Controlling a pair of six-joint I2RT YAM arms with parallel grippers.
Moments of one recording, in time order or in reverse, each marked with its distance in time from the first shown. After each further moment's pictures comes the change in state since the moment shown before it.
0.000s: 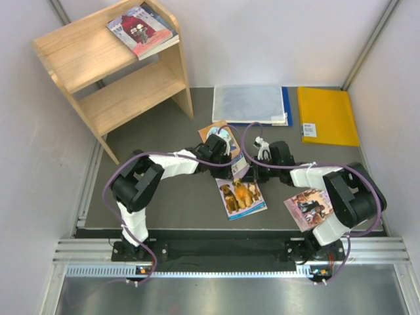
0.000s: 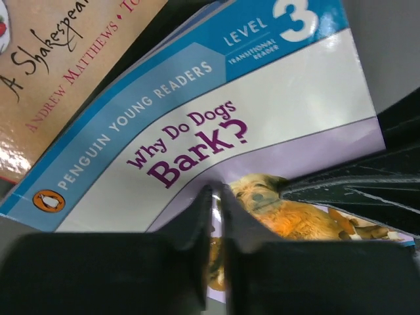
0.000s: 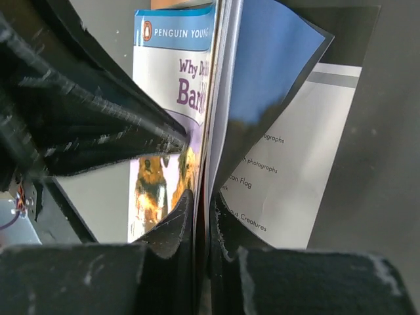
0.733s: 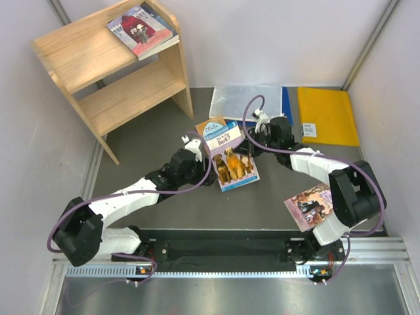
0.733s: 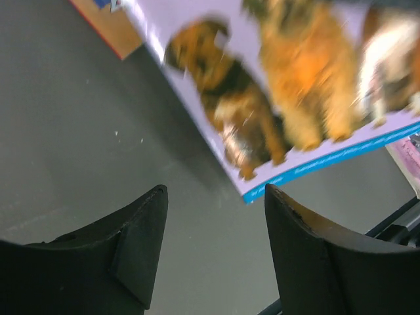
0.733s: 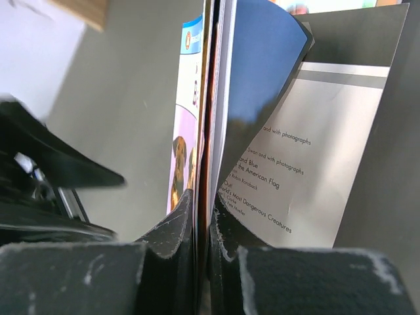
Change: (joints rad) left arm -0.010 -0.635 -0.415 0.096 -0.300 0.005; right arm -0.022 0.010 0.255 0.037 -0.039 -0.011
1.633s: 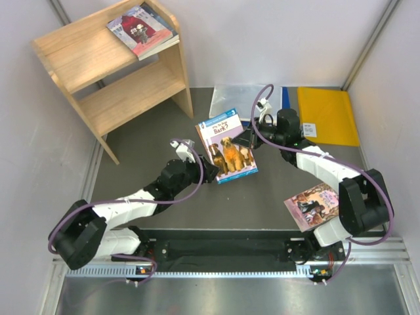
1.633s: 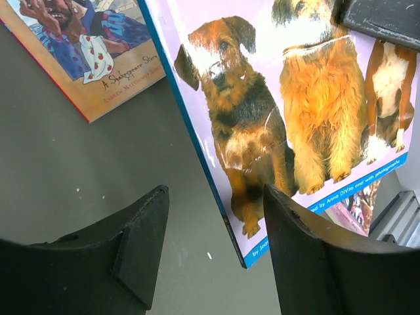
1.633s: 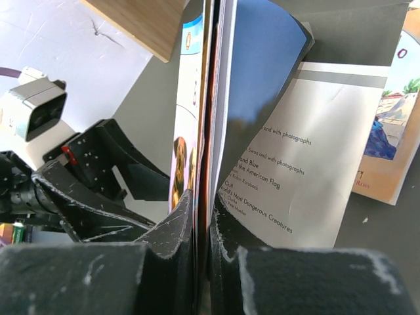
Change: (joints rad) left arm 0.000 -0.041 -0.243 0.527 -0.034 -0.137; right arm -0.019 -0.090 0.065 0.044 -0.114 0.074
